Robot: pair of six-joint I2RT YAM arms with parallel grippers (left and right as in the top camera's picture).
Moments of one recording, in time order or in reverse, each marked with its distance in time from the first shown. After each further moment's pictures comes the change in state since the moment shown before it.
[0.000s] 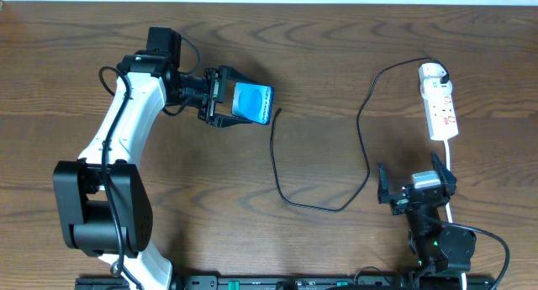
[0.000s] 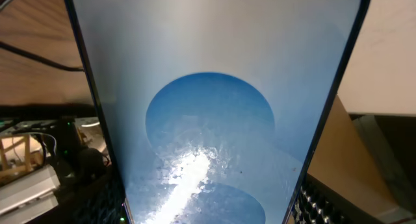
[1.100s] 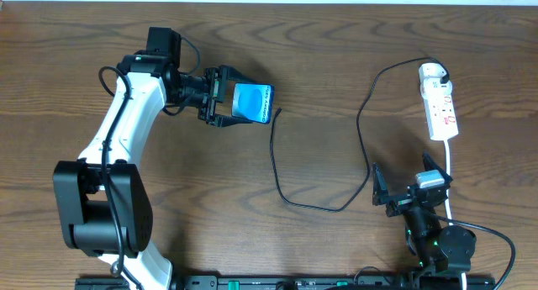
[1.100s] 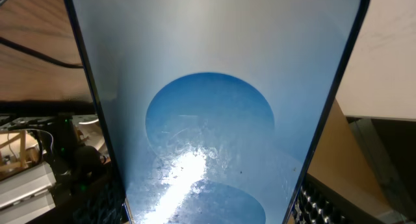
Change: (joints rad) left arm 0.000 0.000 0.000 0.000 0.000 -0.023; right arm 0.000 0.000 0.001 -0.007 -0.075 0.154
